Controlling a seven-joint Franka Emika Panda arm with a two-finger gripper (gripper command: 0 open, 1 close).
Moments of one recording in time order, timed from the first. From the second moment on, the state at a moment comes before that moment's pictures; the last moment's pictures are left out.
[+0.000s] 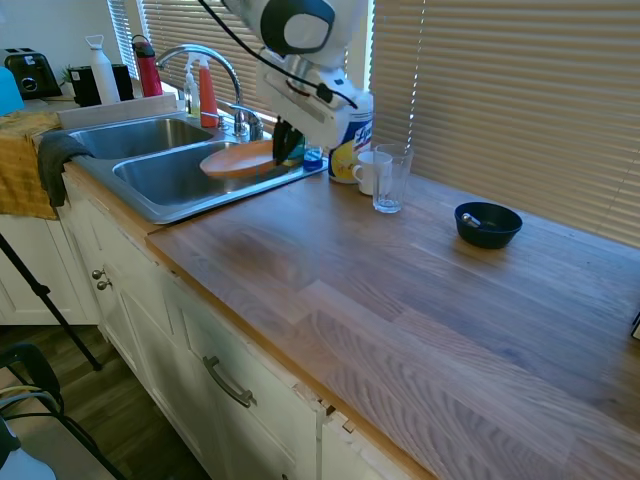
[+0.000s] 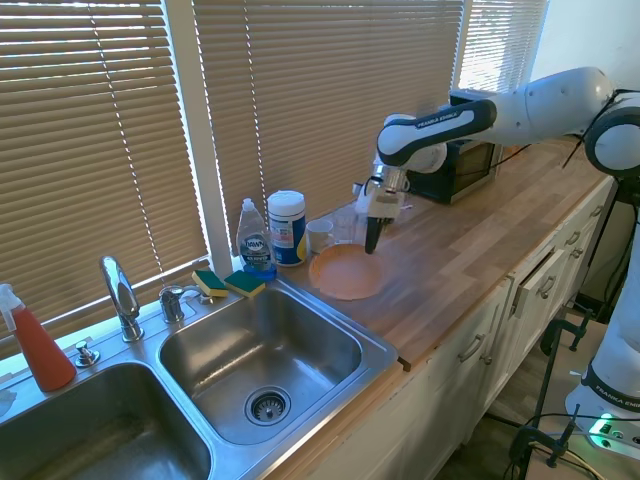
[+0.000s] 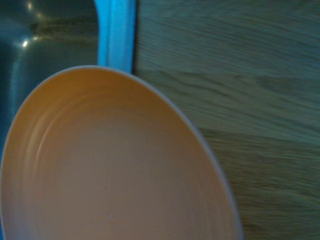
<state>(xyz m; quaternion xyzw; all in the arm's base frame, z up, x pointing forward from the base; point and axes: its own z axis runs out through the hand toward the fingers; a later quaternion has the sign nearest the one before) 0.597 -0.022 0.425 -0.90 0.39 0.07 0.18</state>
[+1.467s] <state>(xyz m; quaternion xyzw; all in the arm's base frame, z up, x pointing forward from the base) 0.697 0.287 0.281 -0.92 0.38 0.04 -0.04</state>
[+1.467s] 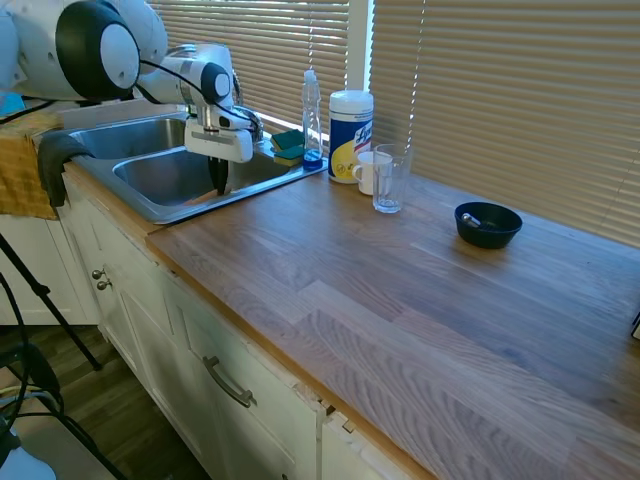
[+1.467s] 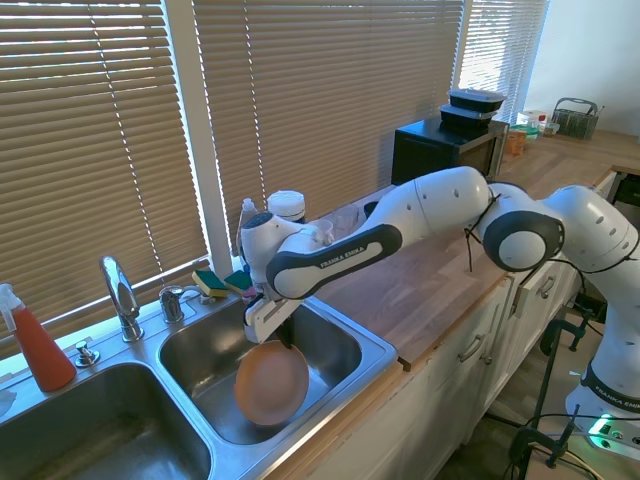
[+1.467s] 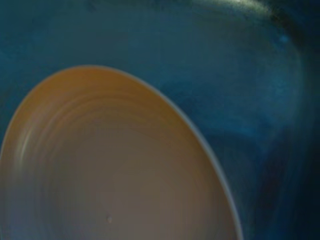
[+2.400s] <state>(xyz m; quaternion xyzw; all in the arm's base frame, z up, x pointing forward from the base) 0.710 0.291 0.332 -0.92 0.40 0.01 -0.02</state>
